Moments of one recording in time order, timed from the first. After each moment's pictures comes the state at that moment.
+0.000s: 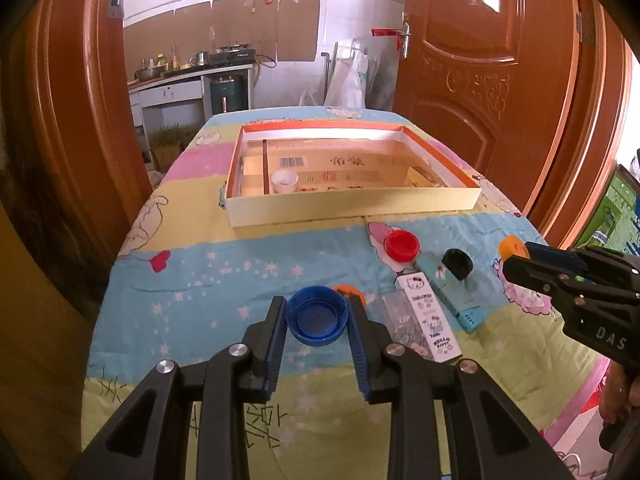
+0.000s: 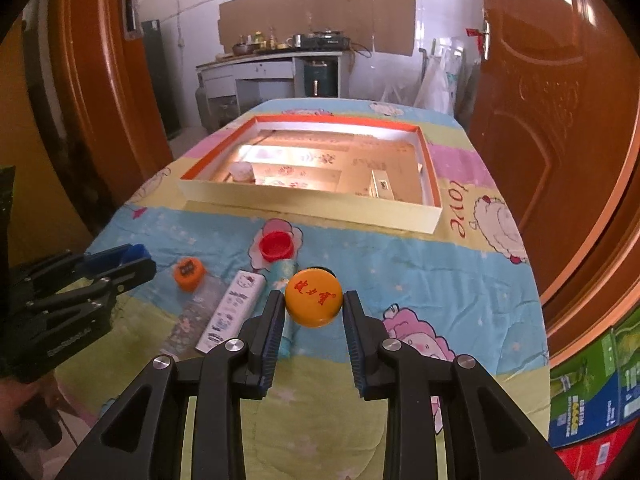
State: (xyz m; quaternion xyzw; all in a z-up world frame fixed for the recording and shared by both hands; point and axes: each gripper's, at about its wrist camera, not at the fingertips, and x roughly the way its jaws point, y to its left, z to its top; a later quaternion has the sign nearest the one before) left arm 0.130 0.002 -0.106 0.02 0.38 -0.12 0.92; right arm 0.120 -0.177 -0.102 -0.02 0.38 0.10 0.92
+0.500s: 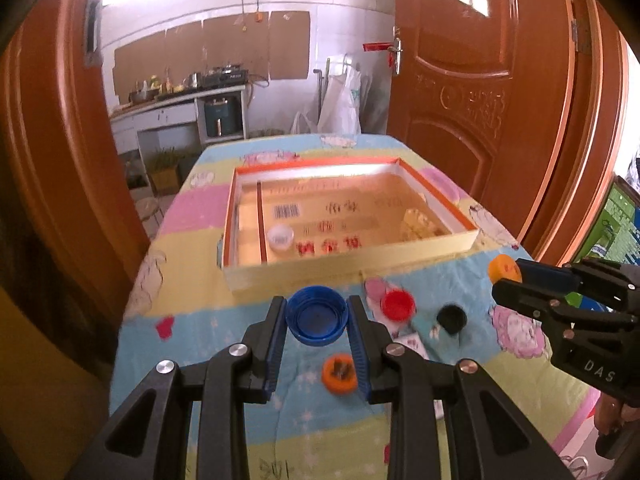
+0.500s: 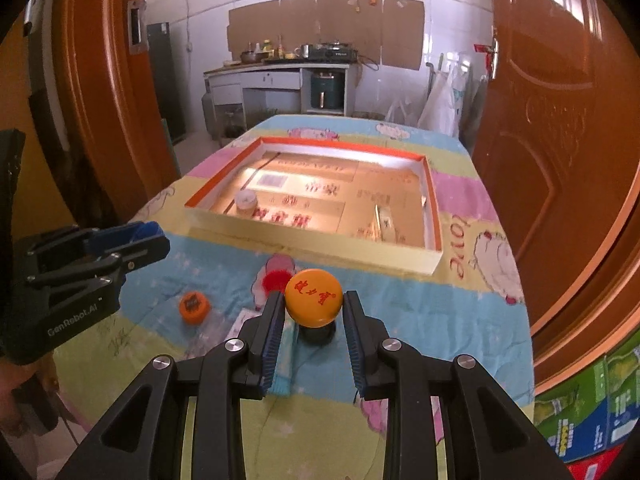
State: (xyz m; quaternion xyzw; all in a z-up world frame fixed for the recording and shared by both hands) left arm 0.160 -0.009 -0.068 0.04 0.35 -0.13 0.93; right arm 0.140 -0.172 -0.077 -0.04 0.36 0.11 0.92
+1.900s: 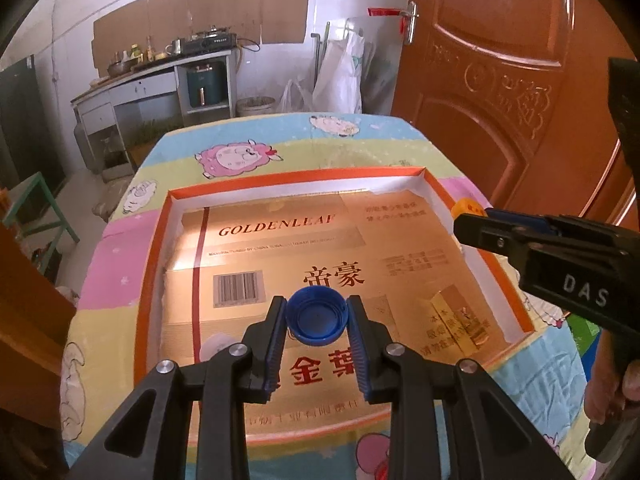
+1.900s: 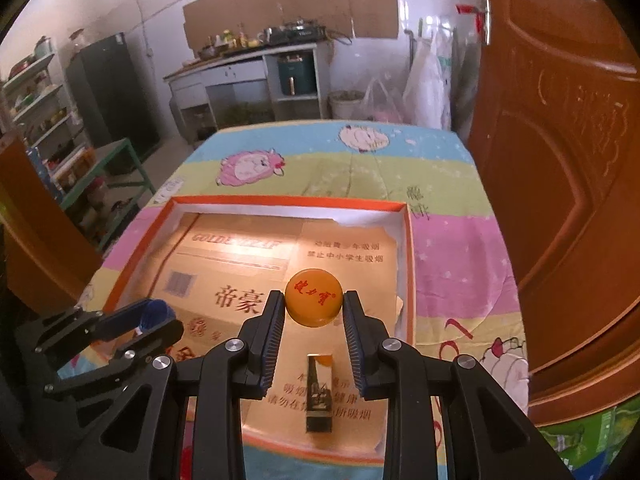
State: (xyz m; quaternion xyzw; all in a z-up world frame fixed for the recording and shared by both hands) left arm 0.323 -0.070 -0.094 0.03 0.42 -0.14 0.90; right arm 0.354 -0.218 -0.073 0.02 0.42 0.09 0.90
